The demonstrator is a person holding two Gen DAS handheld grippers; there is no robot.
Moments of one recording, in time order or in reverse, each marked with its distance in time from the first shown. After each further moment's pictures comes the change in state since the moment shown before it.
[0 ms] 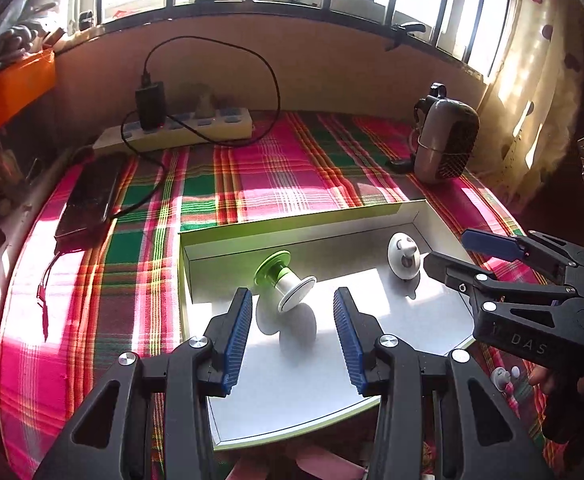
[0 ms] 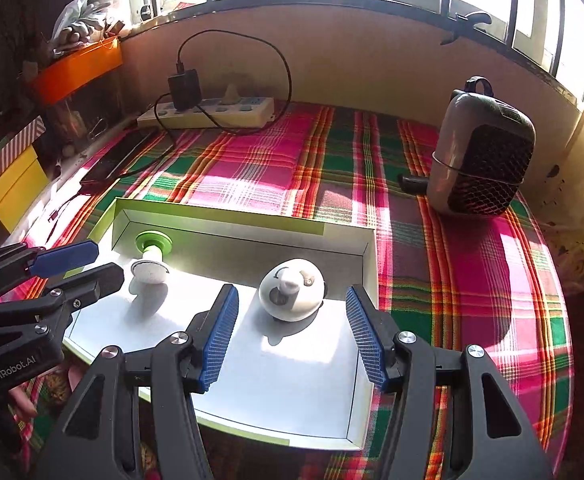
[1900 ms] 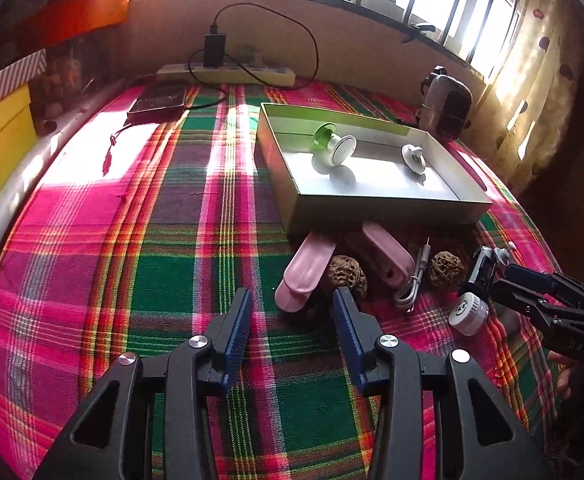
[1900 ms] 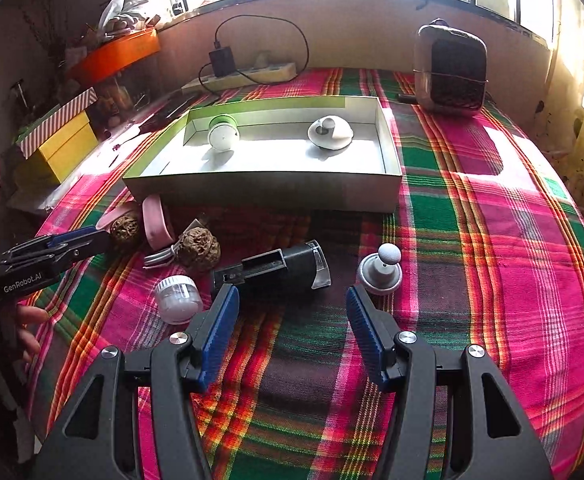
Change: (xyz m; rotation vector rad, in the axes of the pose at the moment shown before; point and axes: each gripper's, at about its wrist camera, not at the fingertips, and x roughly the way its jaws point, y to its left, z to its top) left arm -0.056 0.040 -0.124 -0.100 0.013 -0.018; right arm -0.067 0.026 -0.135 0.084 0.000 0.085
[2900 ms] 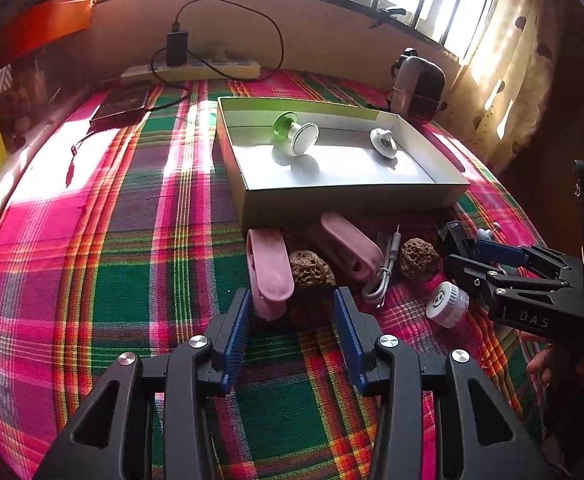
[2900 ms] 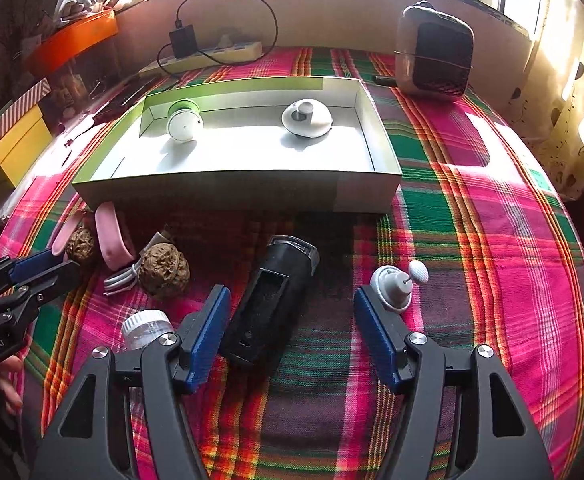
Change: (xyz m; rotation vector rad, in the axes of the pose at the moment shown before) left arm 0.008 -0.017 0.003 0.071 0.034 -0.058; right arm 0.026 0.008 0.015 0.036 0.082 -0.169
